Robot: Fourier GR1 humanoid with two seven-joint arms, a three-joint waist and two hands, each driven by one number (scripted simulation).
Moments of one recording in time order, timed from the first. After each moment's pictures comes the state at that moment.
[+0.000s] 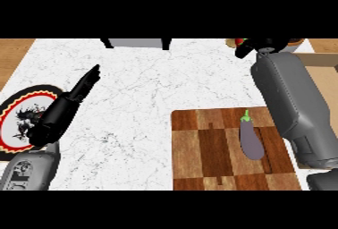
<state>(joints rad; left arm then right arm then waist) -0.24 0.24 0.00 -1.55 -0.13 -0.24 -0.07 -1.05 -0.23 -0.06 -0.71 1.25 -0.20 0.57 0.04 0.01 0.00</state>
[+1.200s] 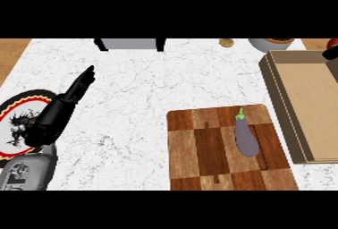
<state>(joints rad) -0.22 0.24 0.03 -1.55 -0.14 -0.24 -0.07 -1.03 -0.60 -0.34 -0.46 1.13 -0.16 0.60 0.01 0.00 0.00</state>
